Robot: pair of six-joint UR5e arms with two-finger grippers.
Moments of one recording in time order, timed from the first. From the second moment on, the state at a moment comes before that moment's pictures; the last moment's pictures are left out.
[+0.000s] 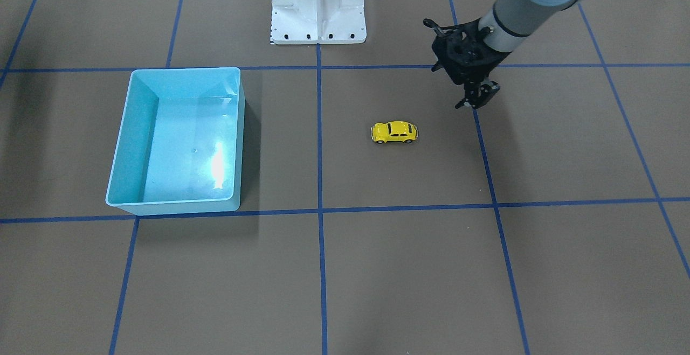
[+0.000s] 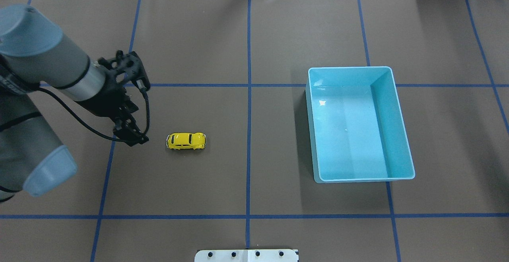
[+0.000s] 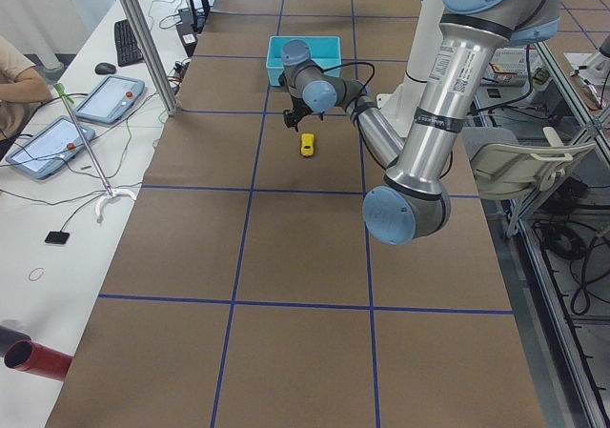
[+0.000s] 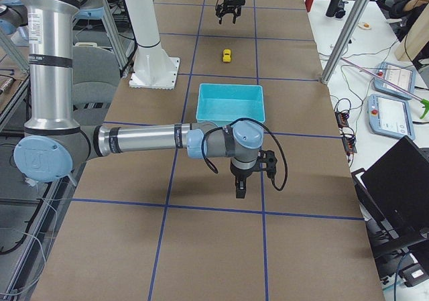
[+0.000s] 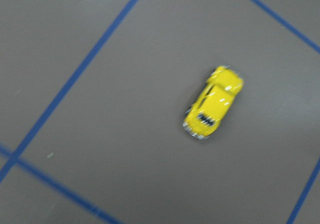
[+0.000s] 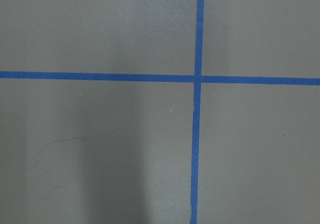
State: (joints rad) left arm -0.72 -1.96 -1.99 -1.56 -2.24 0.05; right arm 1.48 -1.62 1.72 -1.57 2.34 0.11
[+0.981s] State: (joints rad) left arm -0.51 -2.26 -1.87 -1.20 -1.86 0.43; right arm 1.48 -1.63 1.73 -1.57 2.34 0.11
